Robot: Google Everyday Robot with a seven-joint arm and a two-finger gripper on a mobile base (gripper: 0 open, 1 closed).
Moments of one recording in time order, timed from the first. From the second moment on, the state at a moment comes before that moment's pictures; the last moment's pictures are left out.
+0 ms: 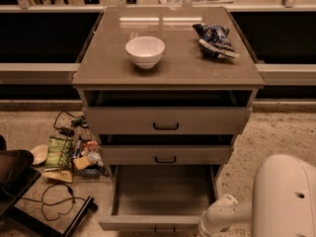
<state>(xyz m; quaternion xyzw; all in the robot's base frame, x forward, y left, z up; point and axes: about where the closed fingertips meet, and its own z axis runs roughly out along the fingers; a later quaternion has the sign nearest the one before) 0.387 -0.191 0.168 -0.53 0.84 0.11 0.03</state>
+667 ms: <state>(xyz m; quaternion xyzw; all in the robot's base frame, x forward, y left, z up) 0.355 -0.196 0.160 -0.51 0.85 0.12 0.01</state>
